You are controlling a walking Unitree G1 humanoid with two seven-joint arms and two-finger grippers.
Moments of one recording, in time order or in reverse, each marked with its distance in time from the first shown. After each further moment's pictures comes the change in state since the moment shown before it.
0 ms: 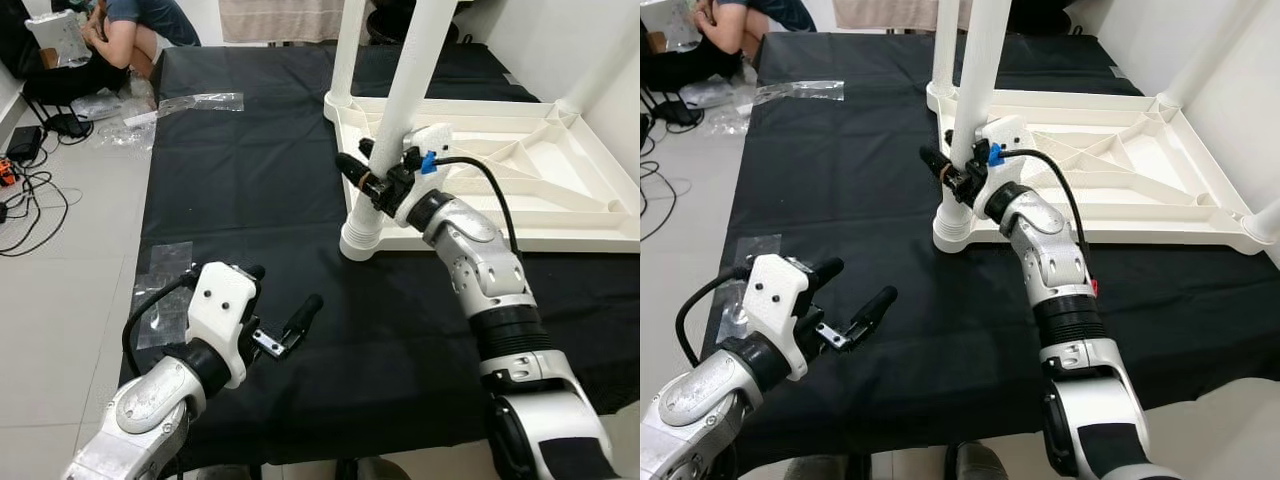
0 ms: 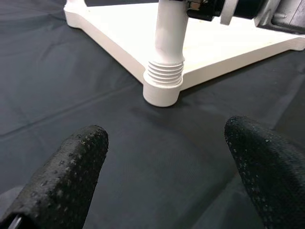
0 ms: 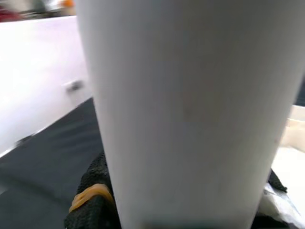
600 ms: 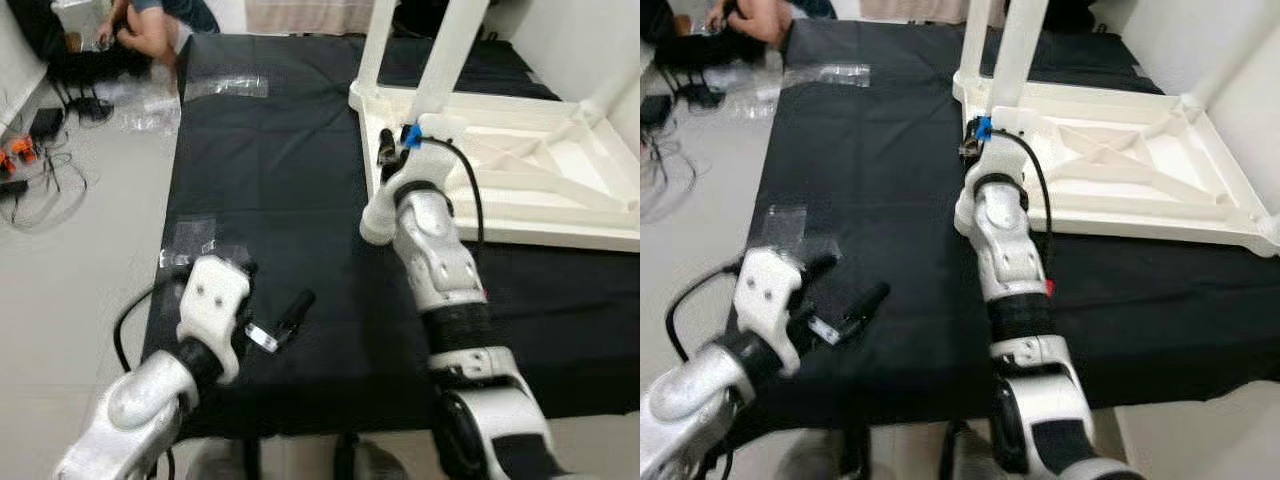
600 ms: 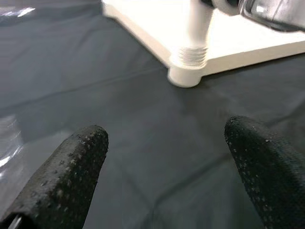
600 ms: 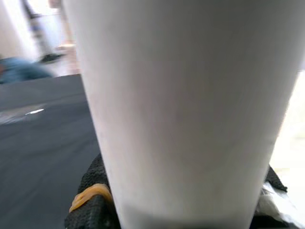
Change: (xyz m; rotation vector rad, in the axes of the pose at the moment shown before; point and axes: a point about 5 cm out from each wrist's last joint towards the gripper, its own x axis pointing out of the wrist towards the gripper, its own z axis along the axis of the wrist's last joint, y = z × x) left arm 0.001 0.001 0.002 0.010 -0.016 0.004; right arm 0.004 0.001 0.016 0.052 -0.057 -0.811
